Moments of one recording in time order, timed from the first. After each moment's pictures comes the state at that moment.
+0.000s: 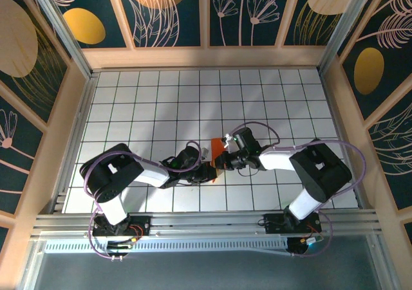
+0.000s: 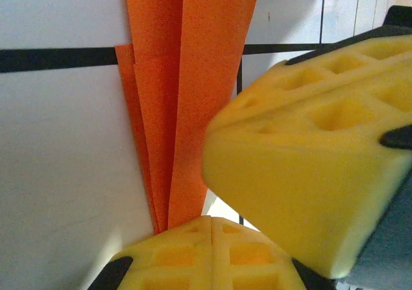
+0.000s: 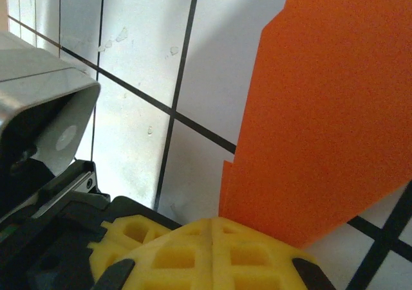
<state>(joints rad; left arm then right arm) -0.92 1.75 0.55 0.49 0.38 -1.13 0.65 1.61 0.59 0.12 -0.60 0.60</state>
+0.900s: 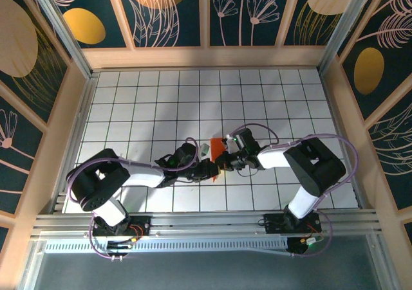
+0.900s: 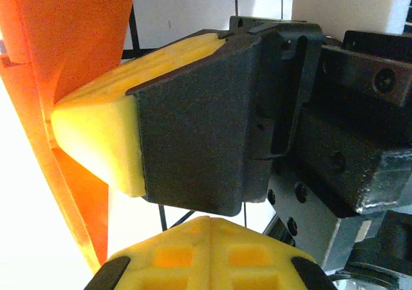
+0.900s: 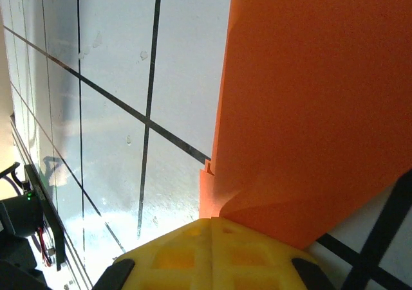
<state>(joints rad) -0.91 1.63 0.55 0.47 0.42 -1.15 0.63 1.68 0.59 0.16 -0.62 0.63</state>
